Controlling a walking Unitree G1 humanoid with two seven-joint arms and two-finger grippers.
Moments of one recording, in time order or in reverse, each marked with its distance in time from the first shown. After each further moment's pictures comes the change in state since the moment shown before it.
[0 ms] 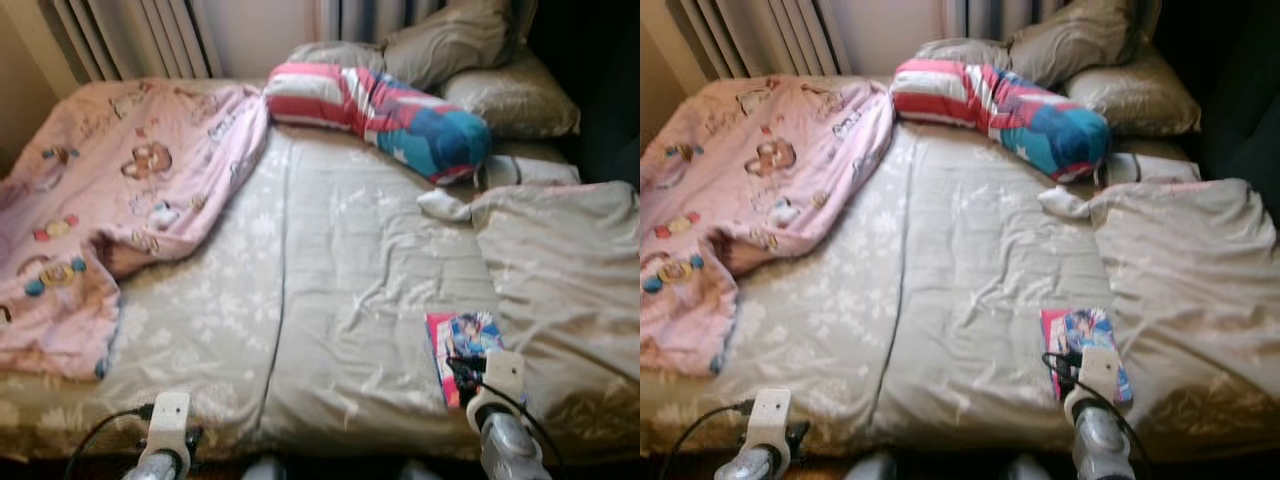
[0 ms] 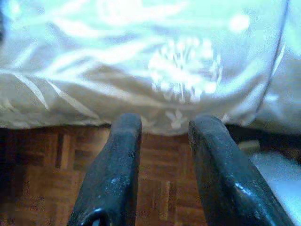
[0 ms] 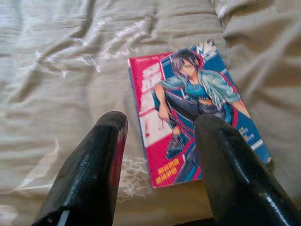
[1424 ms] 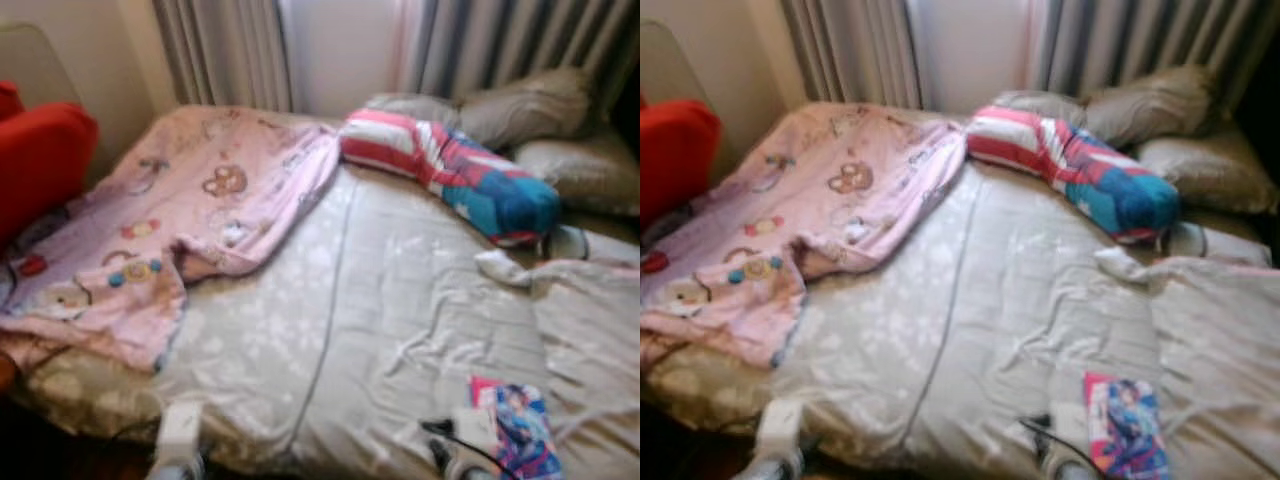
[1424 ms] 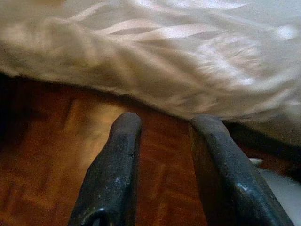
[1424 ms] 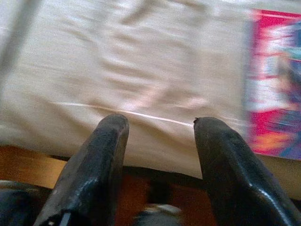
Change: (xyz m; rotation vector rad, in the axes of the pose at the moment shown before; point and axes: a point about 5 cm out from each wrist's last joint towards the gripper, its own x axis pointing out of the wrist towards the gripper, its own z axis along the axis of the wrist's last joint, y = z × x) left arm -0.006 -0.010 -0.024 -0.028 0.107 -0.008; right arm -0.032 0.021 -0.076 -0.054 0.351 0.090
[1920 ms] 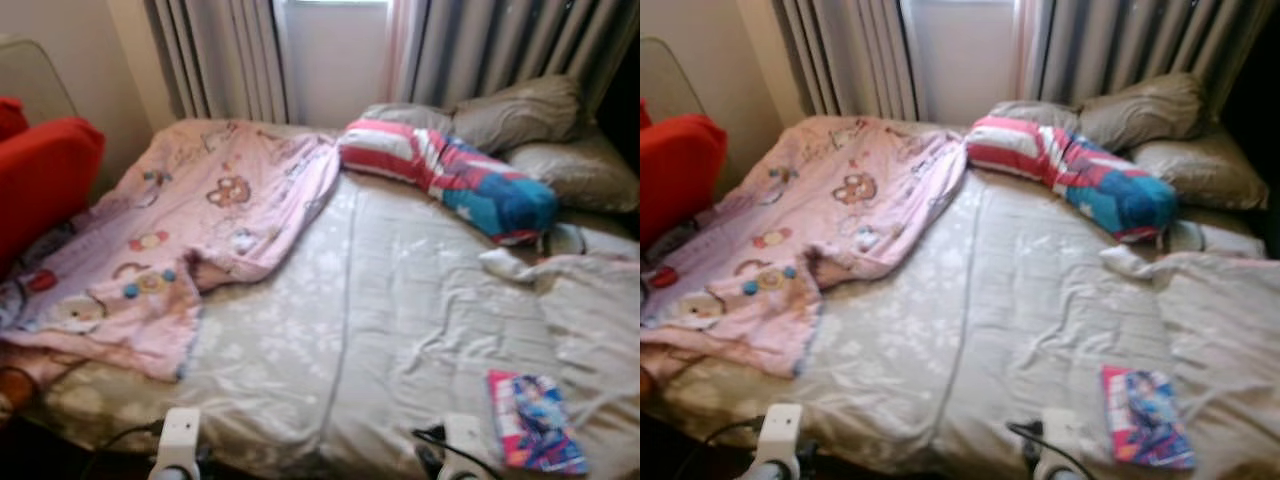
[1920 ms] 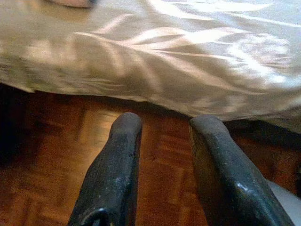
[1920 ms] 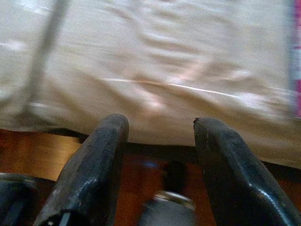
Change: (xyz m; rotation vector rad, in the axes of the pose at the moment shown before) left arm 0.001 -0.003 0.003 0.028 -0.008 -0.013; right arm -0.001 0.004 -0.008 -0.013 0.034 0.029
